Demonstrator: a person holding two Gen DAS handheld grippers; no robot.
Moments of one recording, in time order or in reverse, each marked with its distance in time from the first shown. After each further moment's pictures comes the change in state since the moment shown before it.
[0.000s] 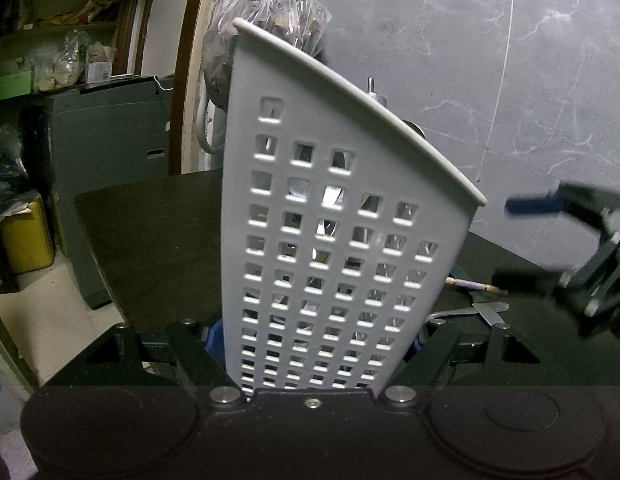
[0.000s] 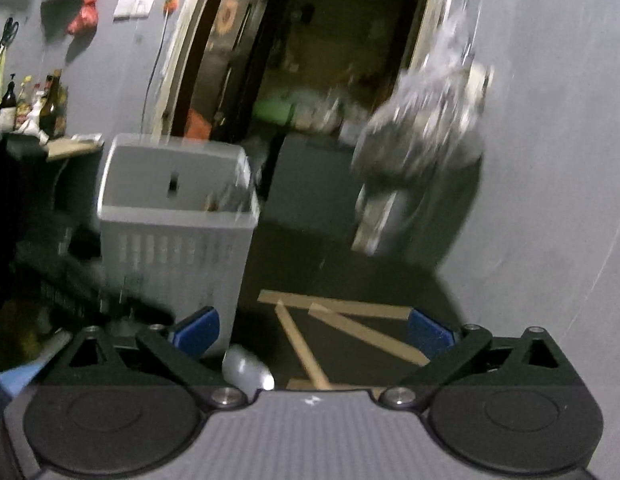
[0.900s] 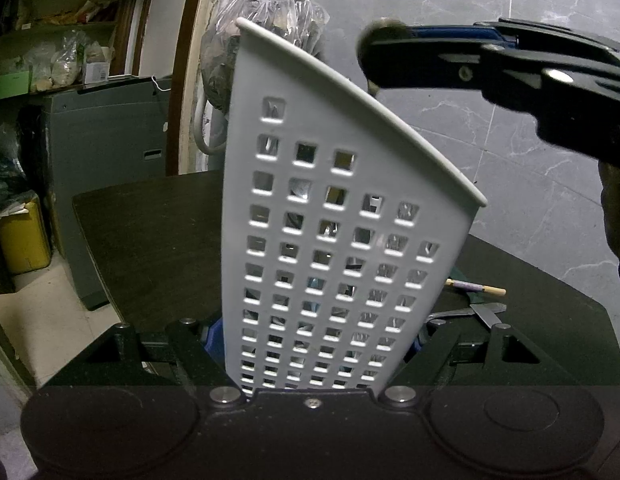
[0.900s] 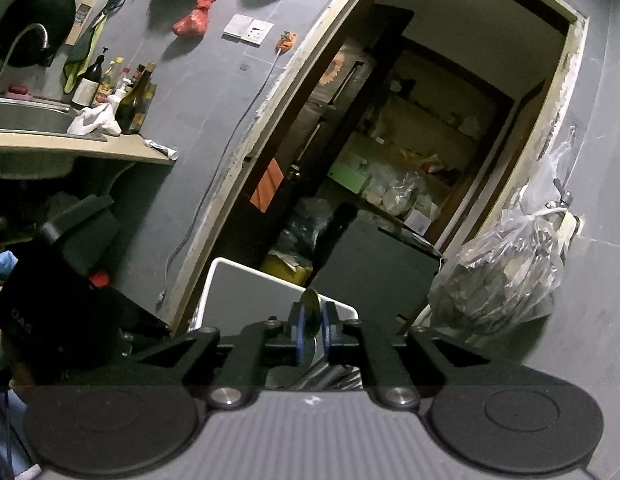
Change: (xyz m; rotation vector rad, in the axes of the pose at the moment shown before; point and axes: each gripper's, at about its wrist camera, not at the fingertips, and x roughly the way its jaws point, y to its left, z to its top) left arm 0.000 0.000 0.000 -0.004 -0.003 -0.010; right arm 0.007 0.086 0.084 -0.326 -0.215 0.096
